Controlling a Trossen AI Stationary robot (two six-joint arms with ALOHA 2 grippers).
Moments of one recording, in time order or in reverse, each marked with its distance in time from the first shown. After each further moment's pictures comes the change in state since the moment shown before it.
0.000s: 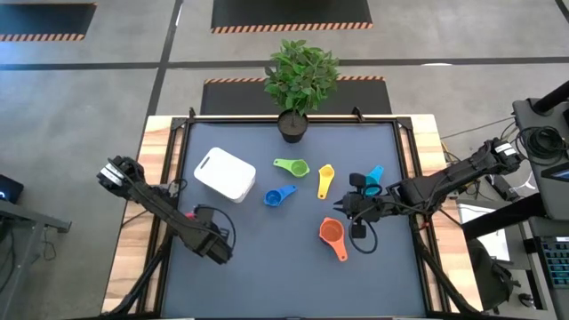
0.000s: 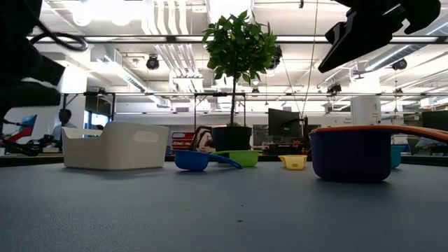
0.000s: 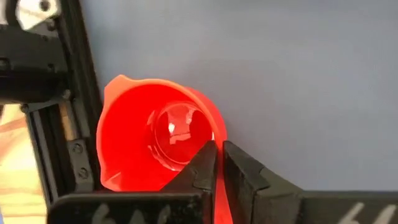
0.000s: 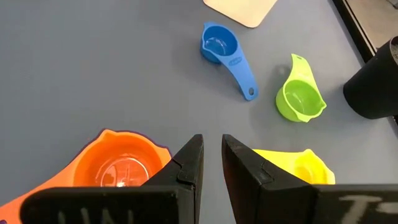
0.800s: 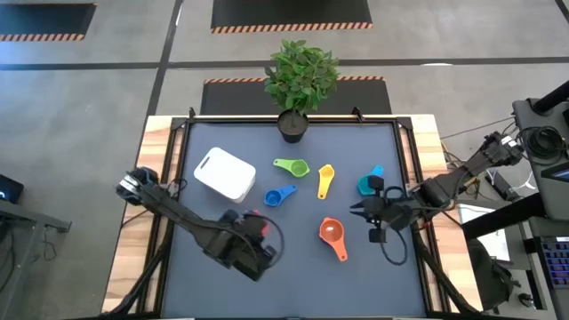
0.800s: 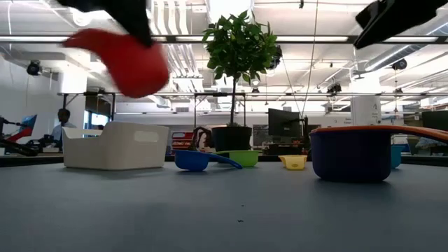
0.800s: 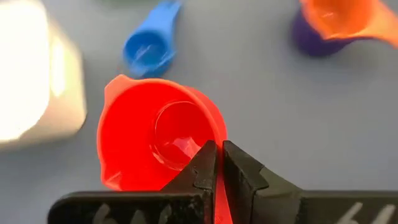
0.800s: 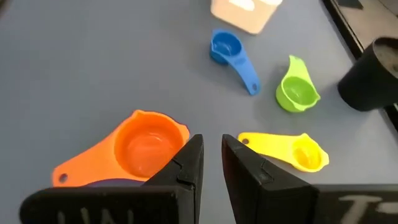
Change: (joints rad) left arm 0.074 0.232 0.705 0.041 -0.459 0.618; right arm 0.190 -0.193 -0.009 -0.180 0.107 0.144
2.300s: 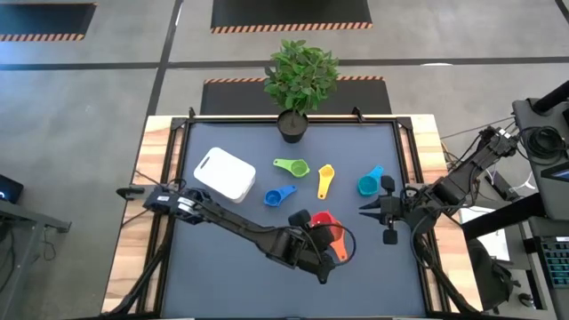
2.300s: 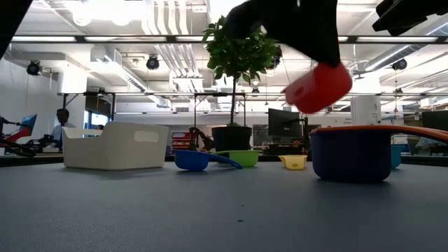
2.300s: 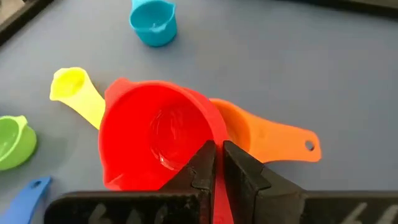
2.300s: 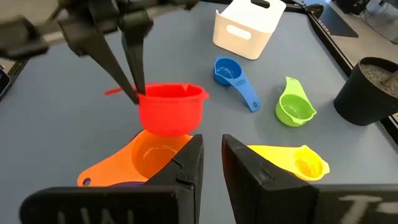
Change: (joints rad) left arm 0.144 0.471 0.463 0.421 -0.111 0.695; right arm 0.143 -0.142 -0.069 0.012 0.132 0.060
